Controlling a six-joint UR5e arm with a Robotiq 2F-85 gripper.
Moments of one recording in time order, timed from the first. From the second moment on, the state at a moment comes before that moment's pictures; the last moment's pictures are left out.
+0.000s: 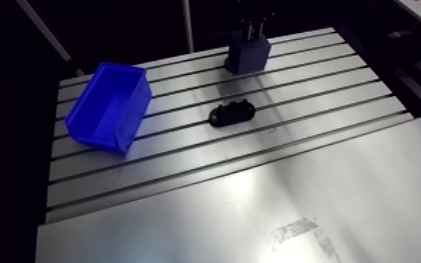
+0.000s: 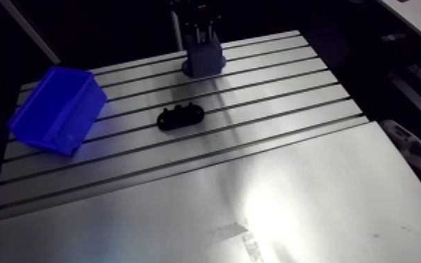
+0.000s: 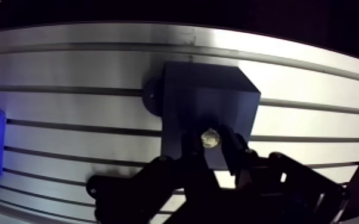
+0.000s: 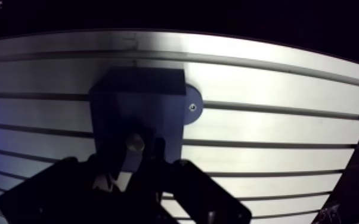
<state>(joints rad) -0.30 -0.96 1.40 -1.90 -1.61 -1.95</state>
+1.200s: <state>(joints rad) -0.30 -0.96 1.40 -1.90 -1.62 -1.95</state>
